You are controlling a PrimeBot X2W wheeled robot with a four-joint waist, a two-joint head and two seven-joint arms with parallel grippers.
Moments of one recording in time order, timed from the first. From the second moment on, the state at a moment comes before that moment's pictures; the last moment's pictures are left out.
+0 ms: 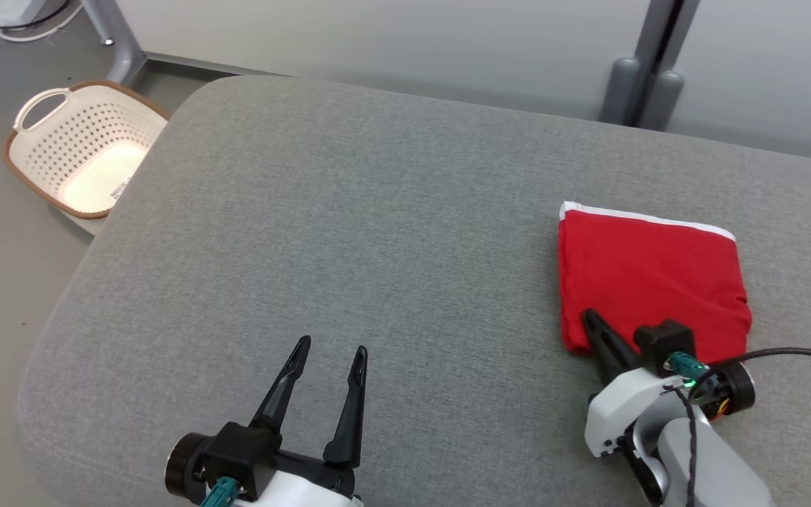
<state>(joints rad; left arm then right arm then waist) 0.00 0.05 -0.37 0.07 -0.26 0.06 -0.26 -0.46 -0.09 0.29 0.89 0.10 0.13 -0.26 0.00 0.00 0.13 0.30</state>
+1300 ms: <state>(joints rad) -0.04 0.05 -0.36 0.06 -0.26 0.06 -0.26 -0.58 -0.10 -0.02 0.98 0.06 0.13 -0.26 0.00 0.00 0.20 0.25</state>
